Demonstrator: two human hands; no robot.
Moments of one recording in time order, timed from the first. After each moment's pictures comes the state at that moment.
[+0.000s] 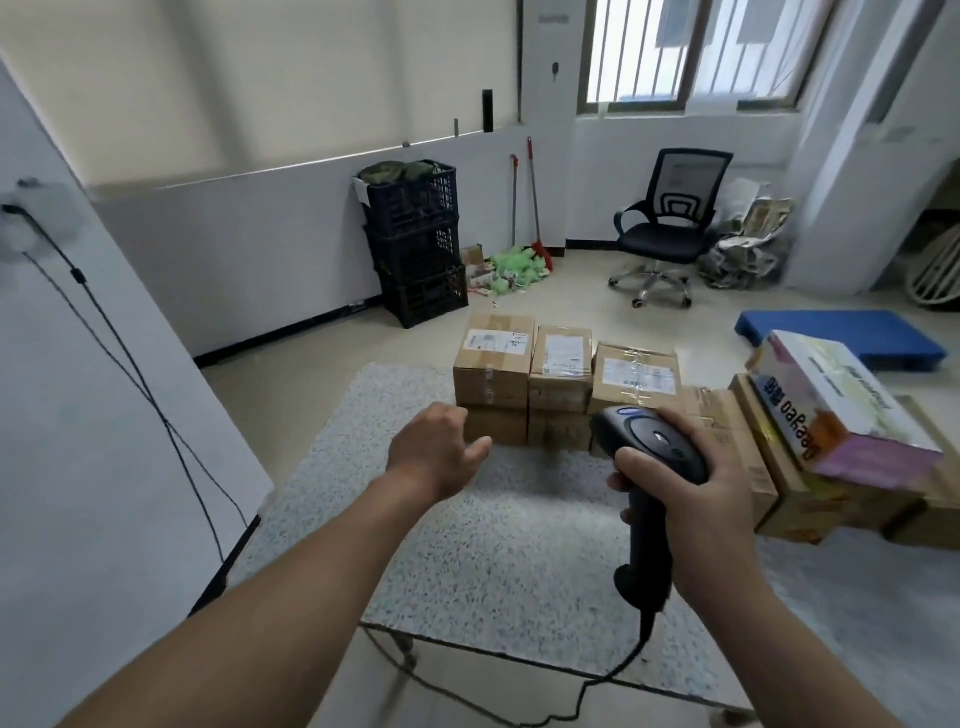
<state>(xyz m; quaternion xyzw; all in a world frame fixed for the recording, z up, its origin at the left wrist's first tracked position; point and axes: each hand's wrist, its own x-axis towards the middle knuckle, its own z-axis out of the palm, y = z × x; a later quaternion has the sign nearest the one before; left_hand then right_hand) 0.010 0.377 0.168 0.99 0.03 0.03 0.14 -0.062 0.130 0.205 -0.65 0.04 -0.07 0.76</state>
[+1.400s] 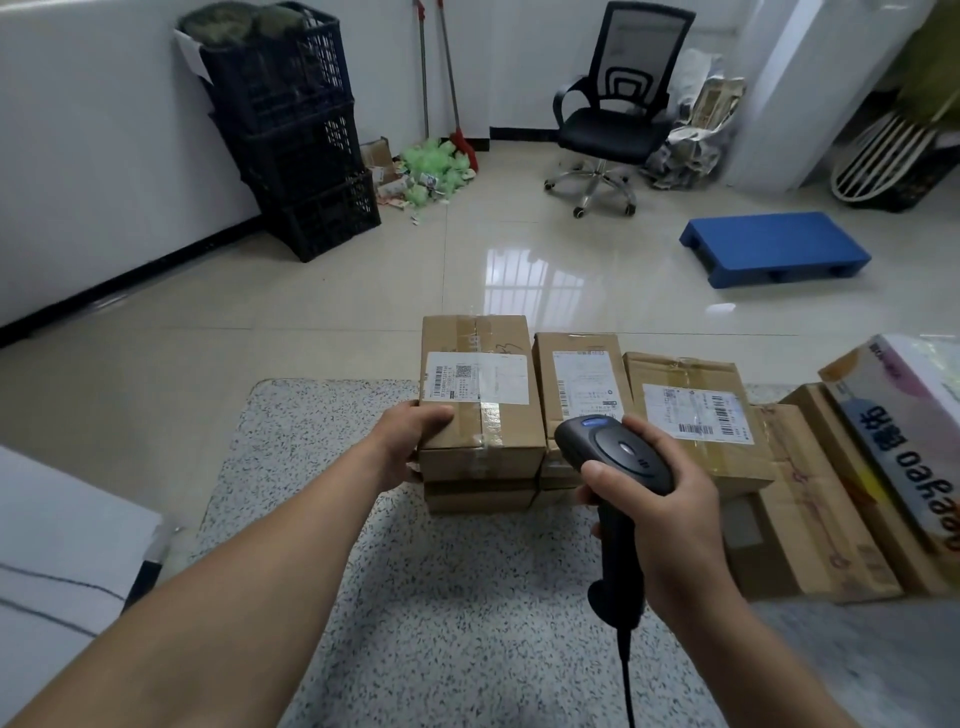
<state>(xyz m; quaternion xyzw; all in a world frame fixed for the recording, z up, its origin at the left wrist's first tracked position) 0.343 0.465 0.038 0.66 0.23 -0.30 0.65 0.205 0.234 0.125 -0.68 0.18 -0.03 0.71</state>
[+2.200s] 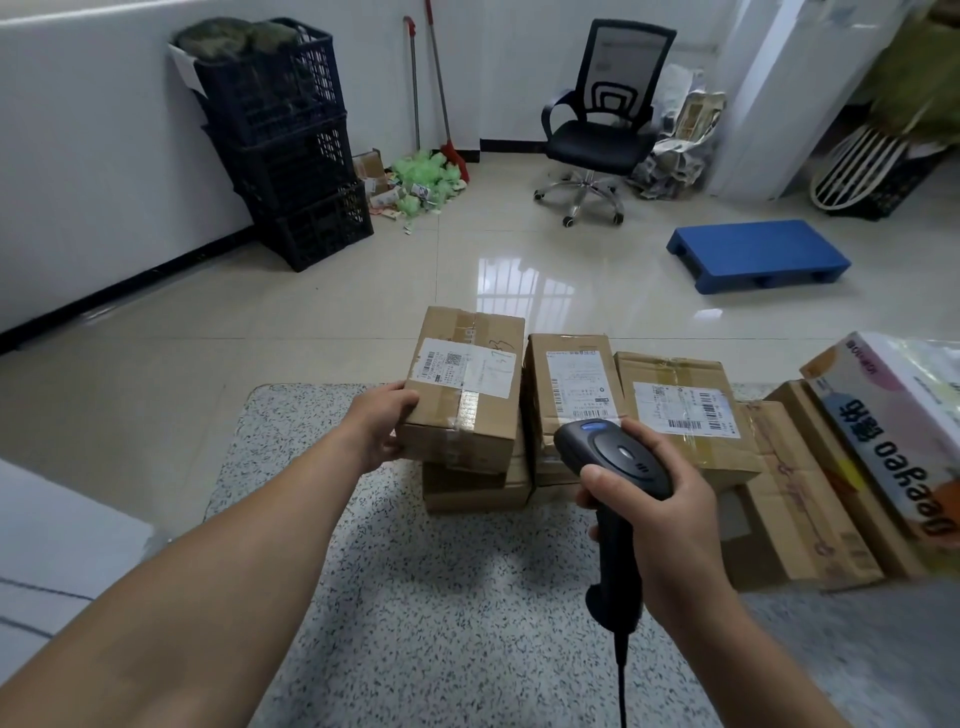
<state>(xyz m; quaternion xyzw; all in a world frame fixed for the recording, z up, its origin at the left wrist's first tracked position) 0.352 0.483 0.052 0.67 0.26 -0.21 0.66 0.187 0.237 0.133 -0.67 0.18 -0.04 0.72</state>
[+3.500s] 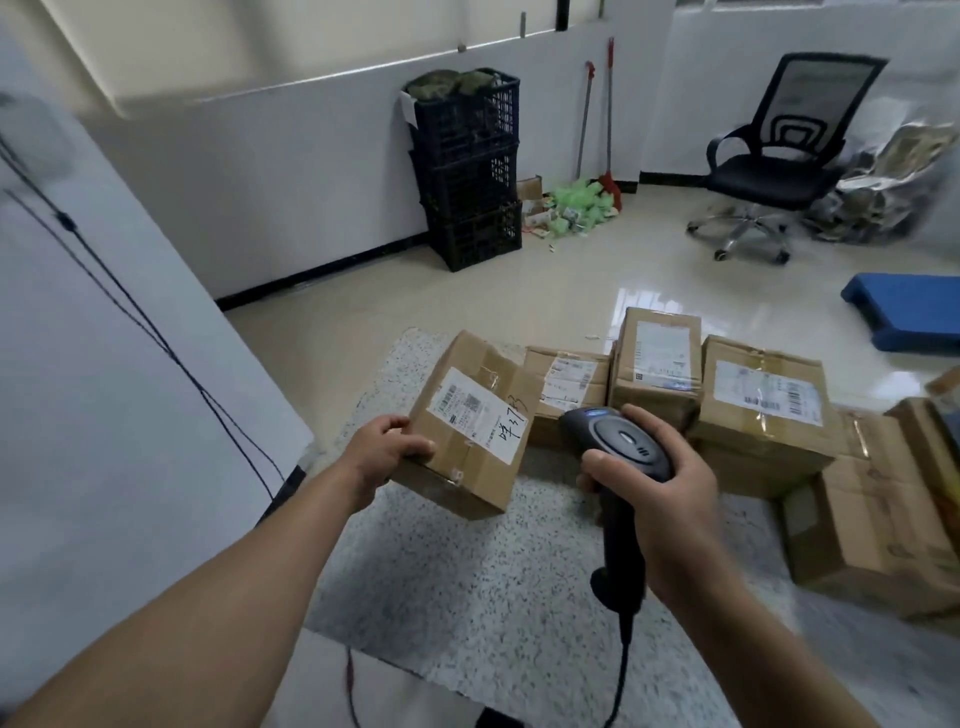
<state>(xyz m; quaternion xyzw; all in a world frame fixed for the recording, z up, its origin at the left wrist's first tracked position) 0.114 0.539 0.076 0.71 0.32 -0.09 0.62 0.086 0.238 0.149 -0.66 0.04 0.07 0.74</state>
